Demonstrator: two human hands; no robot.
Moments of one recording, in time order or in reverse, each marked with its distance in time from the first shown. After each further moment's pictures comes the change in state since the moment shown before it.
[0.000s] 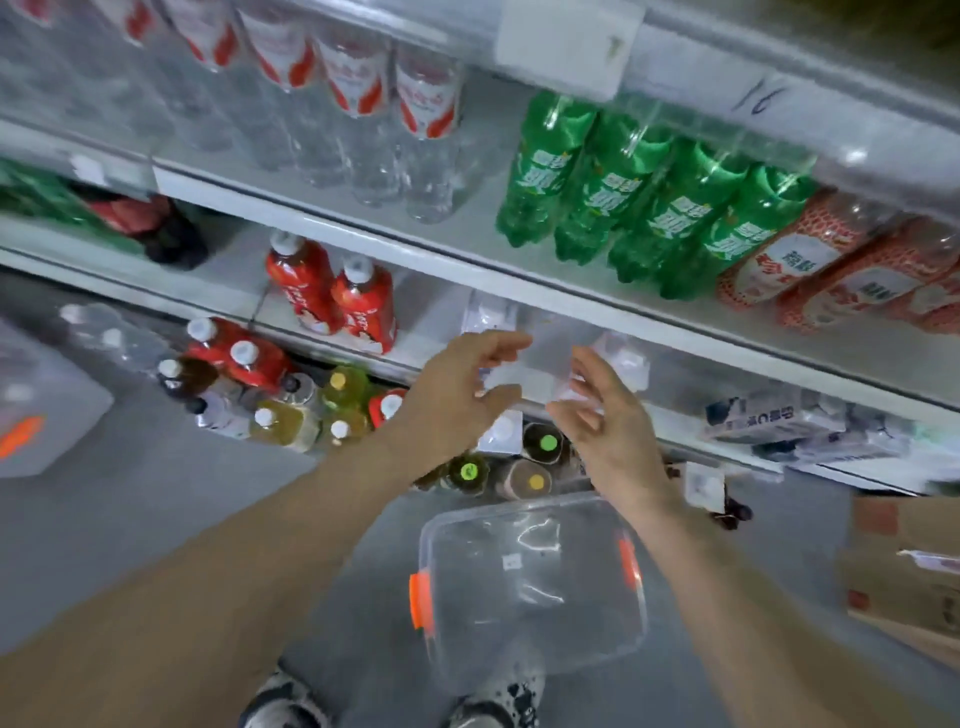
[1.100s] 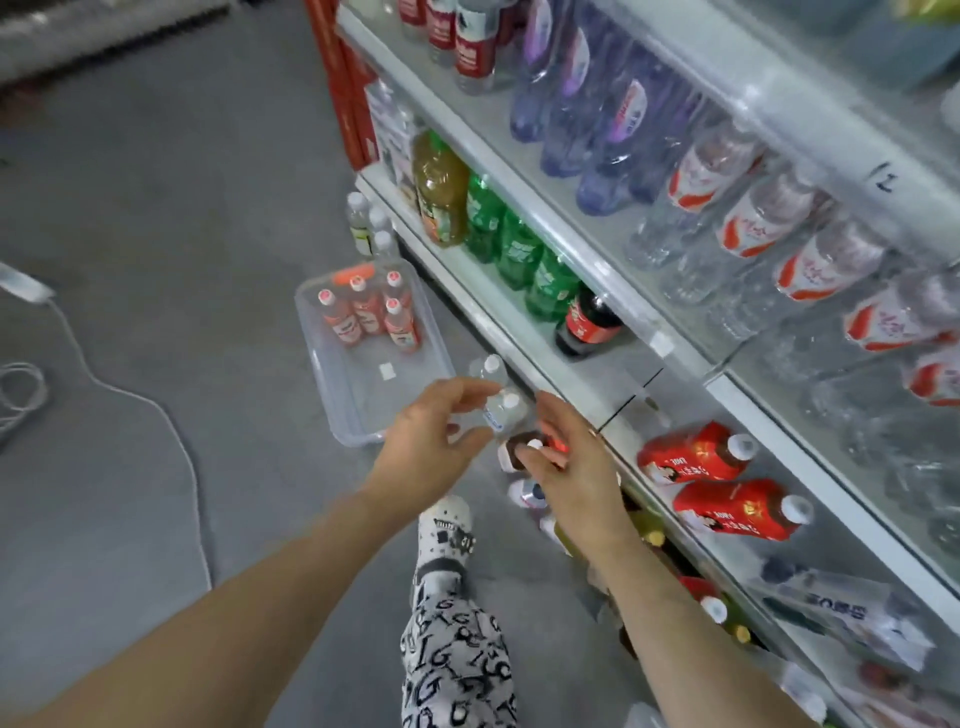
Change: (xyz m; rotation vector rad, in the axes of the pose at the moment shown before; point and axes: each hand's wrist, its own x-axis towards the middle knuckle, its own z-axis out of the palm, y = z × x) left_hand -0.226 -0.142 -0.521 -0.058 0.679 -0.288; right_hand -0.006 -0.313 0.520 -0.047 -0.578 -0.252
